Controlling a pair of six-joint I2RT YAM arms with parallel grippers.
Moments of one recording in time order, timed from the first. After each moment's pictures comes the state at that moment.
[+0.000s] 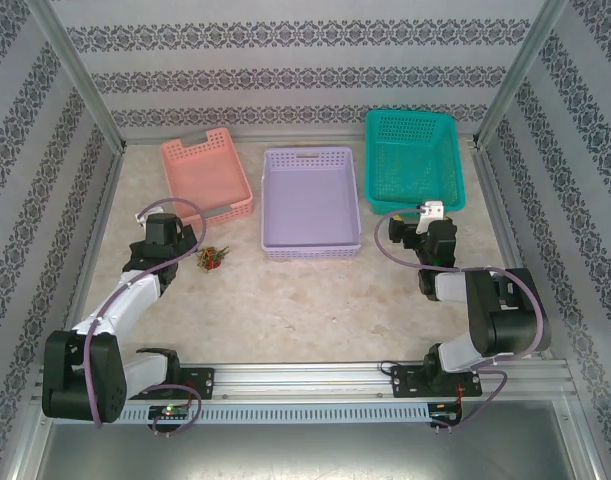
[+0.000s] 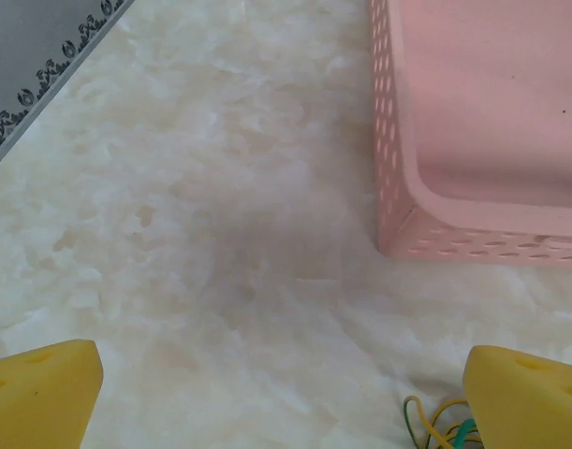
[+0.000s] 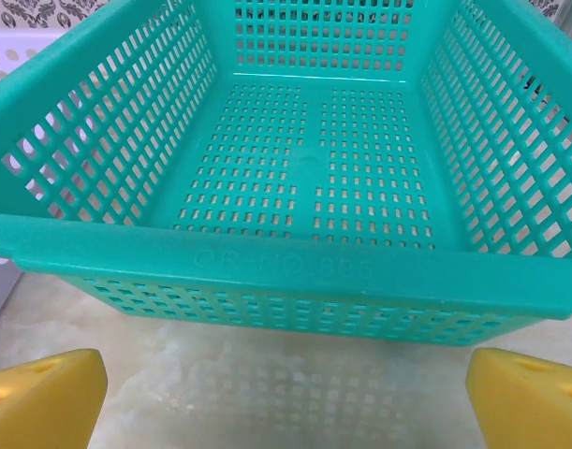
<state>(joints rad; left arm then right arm) -0.01 1.16 0.59 -0.18 -0.36 -0.33 0.02 1.50 0.38 0.78 0.01 0.03</state>
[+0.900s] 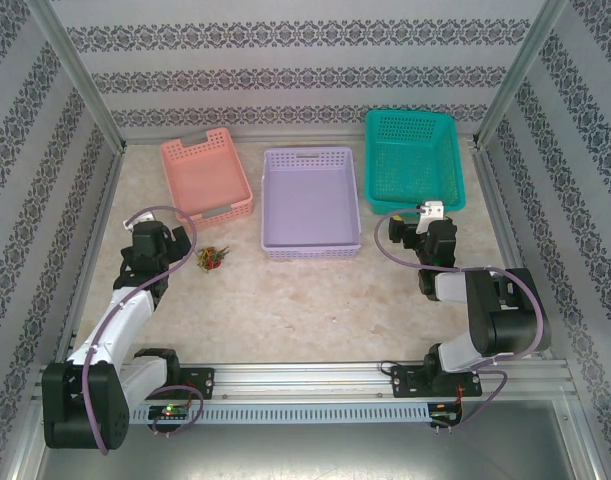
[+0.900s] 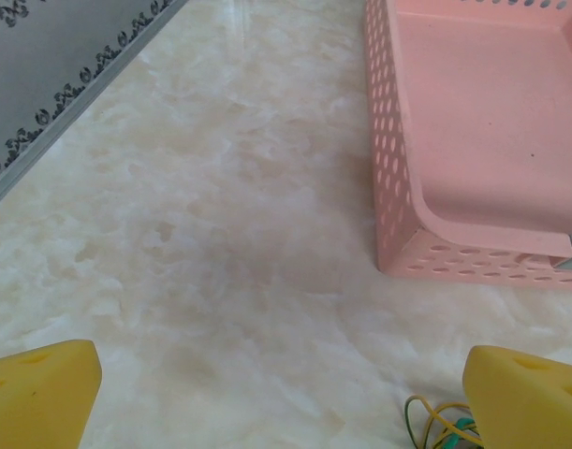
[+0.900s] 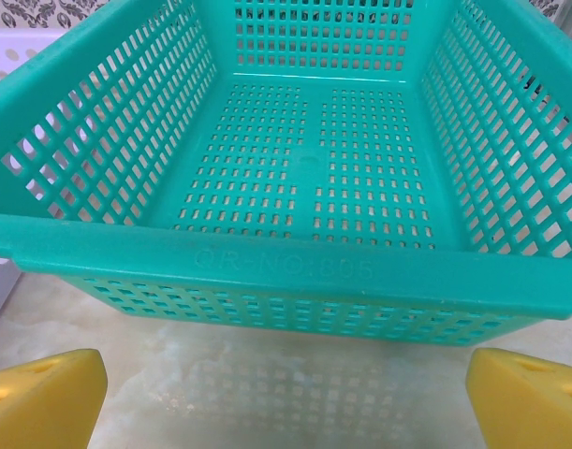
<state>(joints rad) 0.05 1.02 0.51 -0.15 -0.29 -0.30 0.02 1.50 0.38 0.78 0.01 0.03</state>
